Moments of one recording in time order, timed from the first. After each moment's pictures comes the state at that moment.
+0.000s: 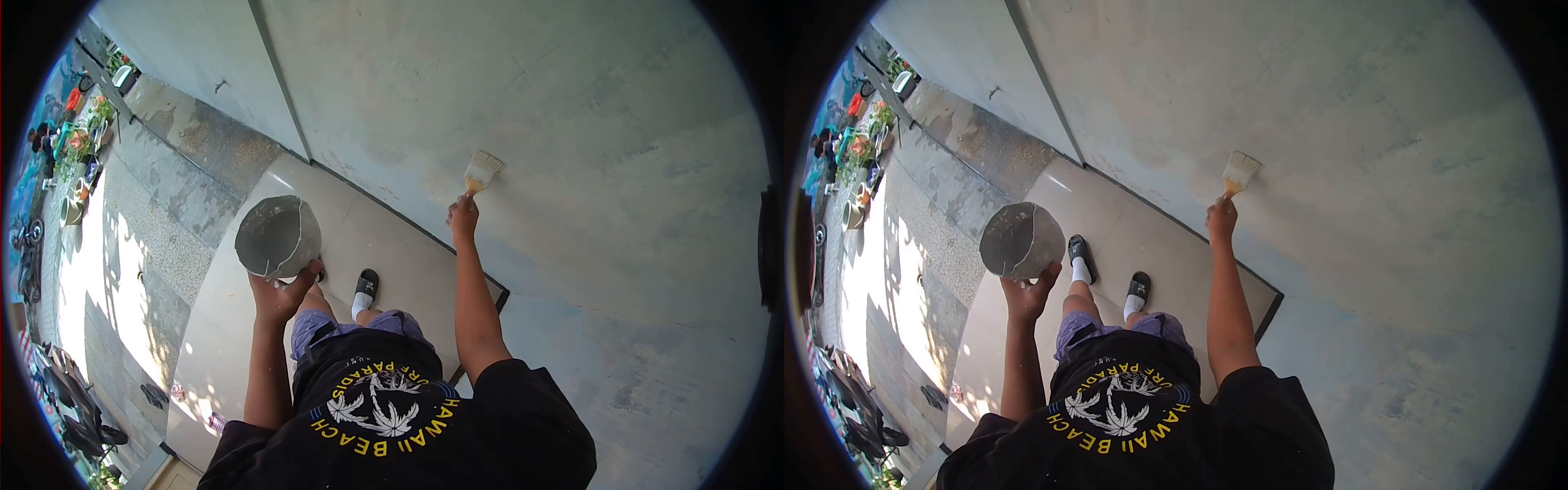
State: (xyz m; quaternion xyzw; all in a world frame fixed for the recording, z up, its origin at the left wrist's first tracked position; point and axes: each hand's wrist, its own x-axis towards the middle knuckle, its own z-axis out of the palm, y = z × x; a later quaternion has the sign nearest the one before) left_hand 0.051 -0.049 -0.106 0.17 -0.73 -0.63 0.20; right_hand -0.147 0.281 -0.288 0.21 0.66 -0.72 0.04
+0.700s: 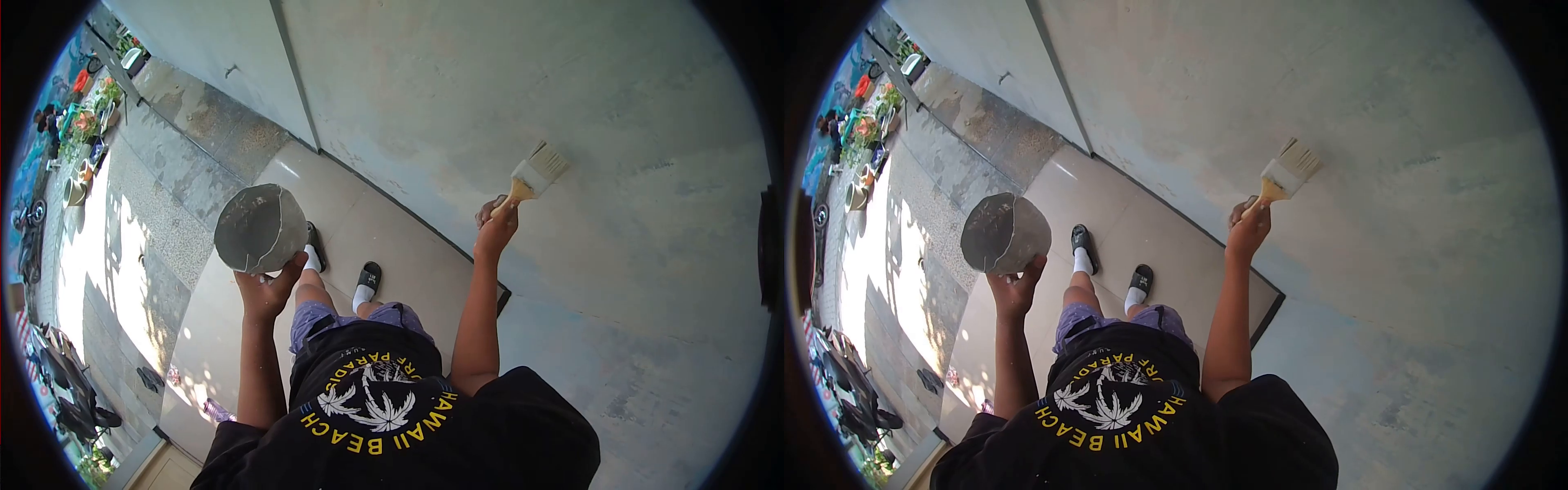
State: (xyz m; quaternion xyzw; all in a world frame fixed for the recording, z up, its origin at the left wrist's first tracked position) left_hand 0.063 -0.068 -0.098 0.20 -0.74 -0.62 0.19; right_hand -0.115 0.257 -0.172 0.11 0.62 -0.76 -0.14
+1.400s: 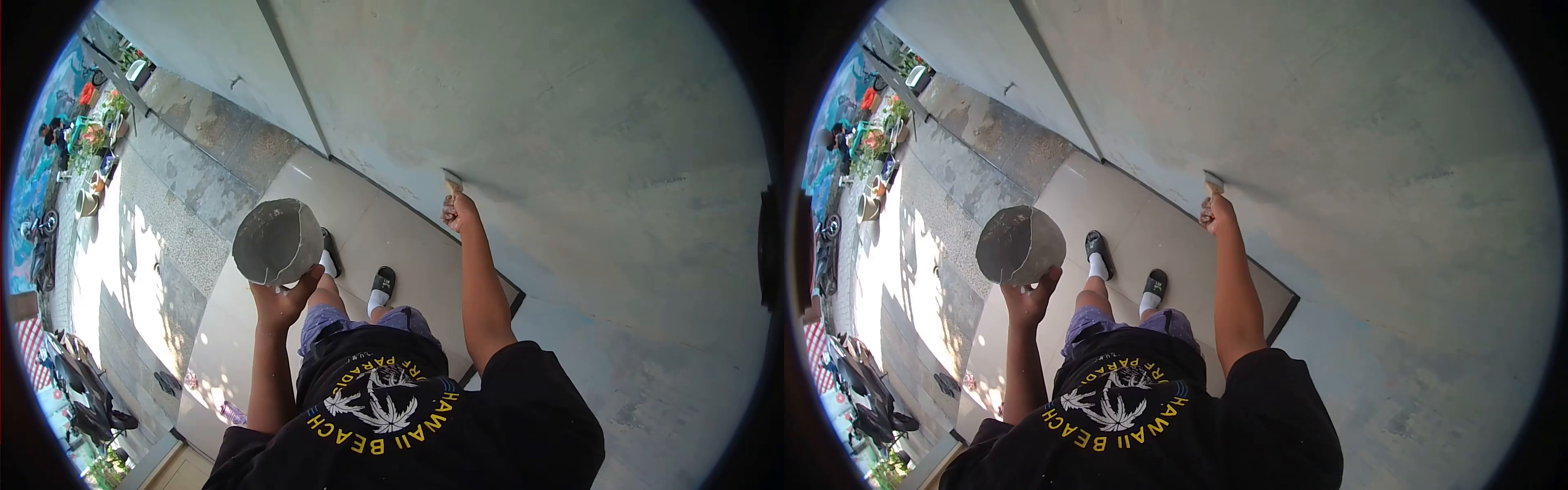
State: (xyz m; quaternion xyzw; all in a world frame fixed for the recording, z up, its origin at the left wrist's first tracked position) left_hand 0.035 -0.065 -0.088 0.19 -0.77 -0.58 0.16; right_hand -0.210 0.251 -0.323 0.38 0.45 -0.74 0.33
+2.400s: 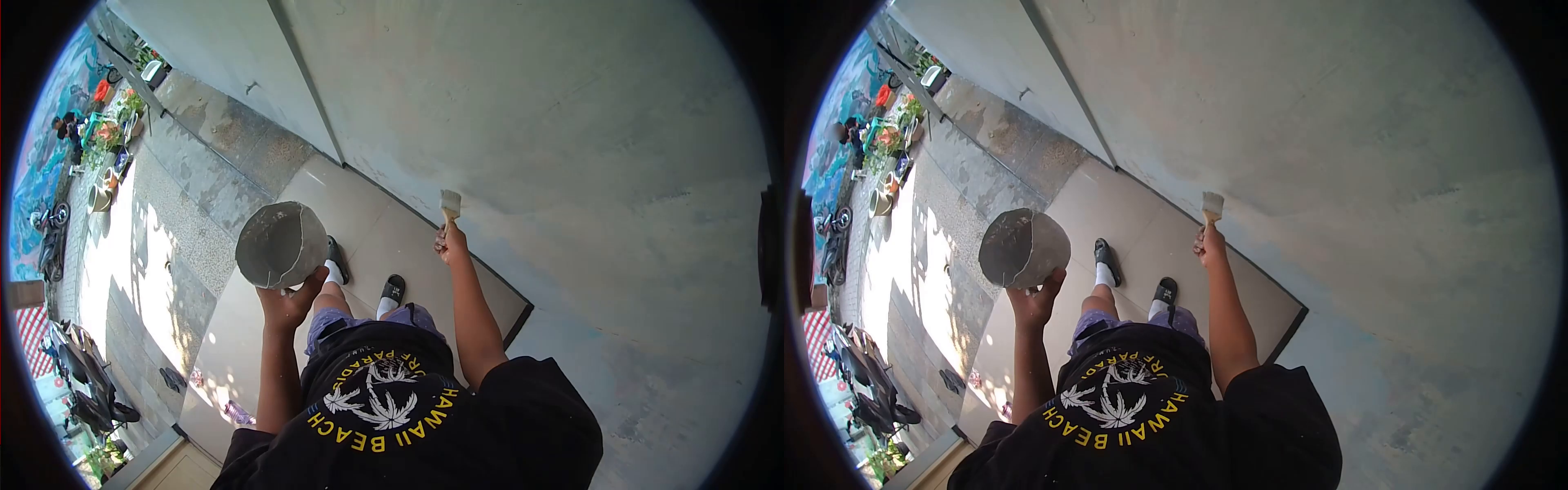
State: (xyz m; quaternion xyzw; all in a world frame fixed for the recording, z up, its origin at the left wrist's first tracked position) left_hand 0.029 -0.063 -0.080 0.20 -0.75 -0.59 0.19; right_hand -0.151 0.222 -0.340 0.39 0.47 -0.75 0.27
